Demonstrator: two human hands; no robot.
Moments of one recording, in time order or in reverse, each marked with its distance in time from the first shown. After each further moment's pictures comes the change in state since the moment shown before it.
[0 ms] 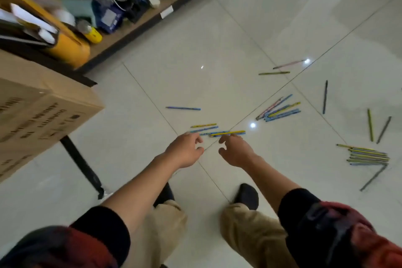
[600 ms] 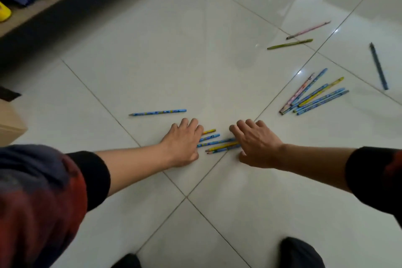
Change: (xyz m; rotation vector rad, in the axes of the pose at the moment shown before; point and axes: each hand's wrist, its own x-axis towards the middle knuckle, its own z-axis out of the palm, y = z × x) left_hand 0.264 -0.103 0.121 1.029 0.291 0.447; right_hand 0.208 0.140 0.099 -0.707 0.353 -0.357
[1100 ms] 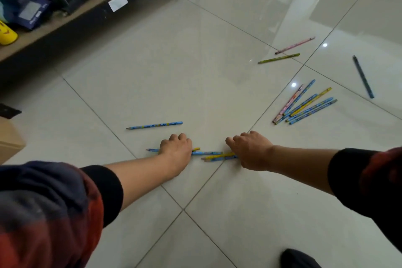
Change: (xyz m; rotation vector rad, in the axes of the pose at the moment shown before) left_hand 0.009 0.007 0.002 0.117 -0.209 -0.224; right_hand 0.007 0.004 -0.008 -0.080 -0.066 -0.023
